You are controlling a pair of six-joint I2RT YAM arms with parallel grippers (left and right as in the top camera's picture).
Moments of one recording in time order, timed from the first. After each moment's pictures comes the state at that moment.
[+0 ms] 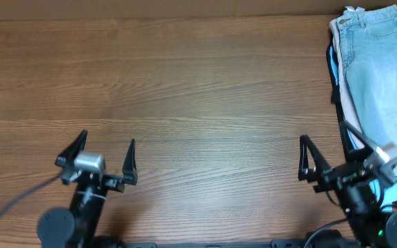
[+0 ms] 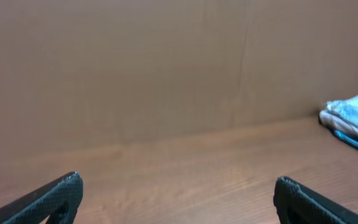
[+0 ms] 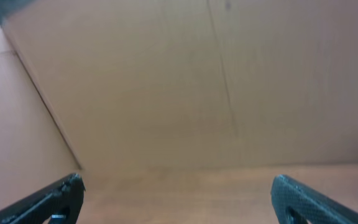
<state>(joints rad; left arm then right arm) 0.01 0.23 0.49 -0.26 0.21 0.01 0.07 0.27 0.63 -0.23 -0.28 0.33</state>
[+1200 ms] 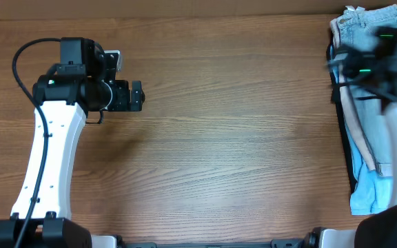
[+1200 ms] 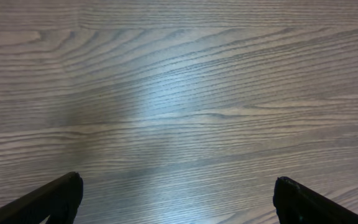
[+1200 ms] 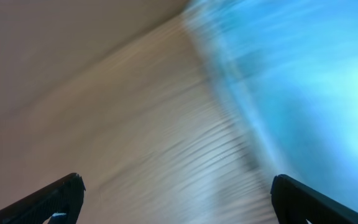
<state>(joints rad) 0.01 1.57 1.45 -1.02 0.24 -0.02 -0.32 1.56 1.43 -0.65 -0.11 0.31</state>
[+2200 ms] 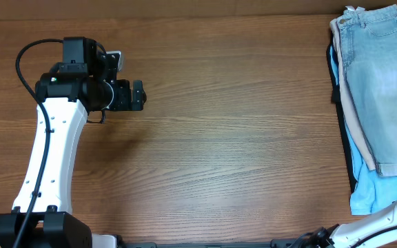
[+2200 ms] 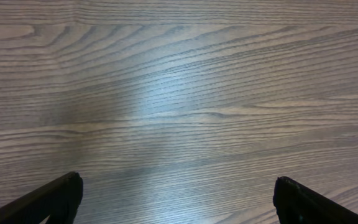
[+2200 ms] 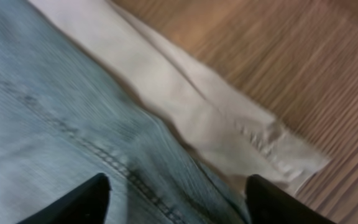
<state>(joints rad) 0.01 1.58 1.45 -1.02 0.25 -0.03 -0.90 2.03 1.43 -0.45 -0.06 0.00</state>
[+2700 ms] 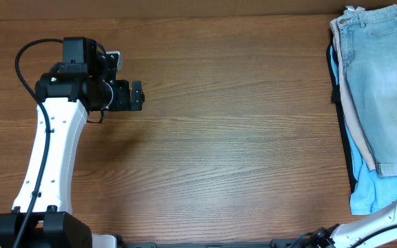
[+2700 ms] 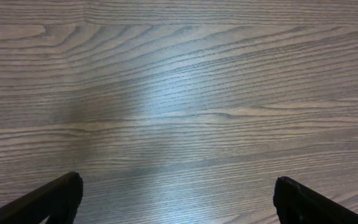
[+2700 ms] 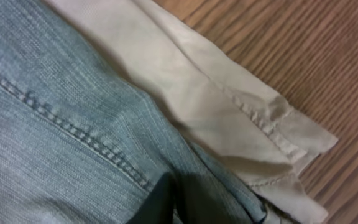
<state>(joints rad) 0.01 1.58 1.45 -1.02 0.22 -0.03 -0.90 2.05 1.43 -0.49 -0.04 -0.01</state>
